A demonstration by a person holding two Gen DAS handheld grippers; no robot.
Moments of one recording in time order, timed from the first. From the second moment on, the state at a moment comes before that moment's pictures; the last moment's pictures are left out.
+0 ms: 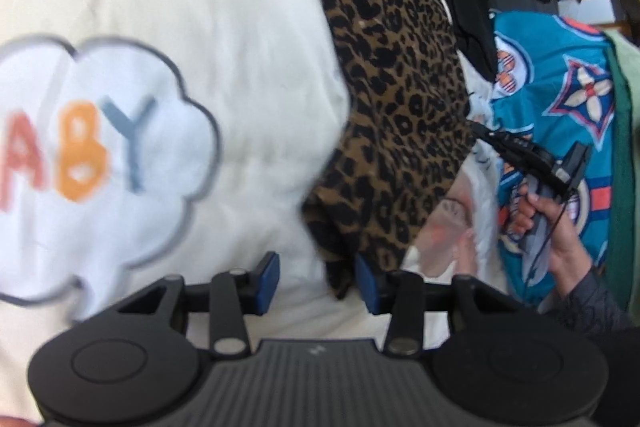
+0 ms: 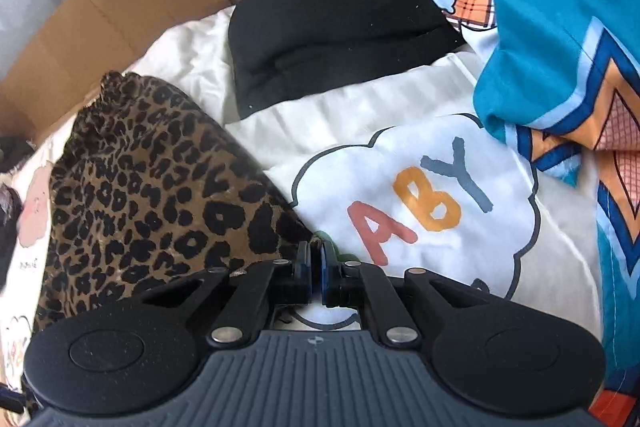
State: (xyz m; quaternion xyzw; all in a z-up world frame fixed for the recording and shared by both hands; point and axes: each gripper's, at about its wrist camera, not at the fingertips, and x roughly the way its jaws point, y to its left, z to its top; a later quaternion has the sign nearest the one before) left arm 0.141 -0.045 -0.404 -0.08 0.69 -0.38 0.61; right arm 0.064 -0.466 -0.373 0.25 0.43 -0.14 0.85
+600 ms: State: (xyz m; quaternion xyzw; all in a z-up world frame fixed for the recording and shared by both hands) left arm 0.285 -0.169 -0.300 0.09 0.53 -0.36 0.77; right arm 0.048 -0.462 -0.363 0.32 0.38 -0.14 0.86
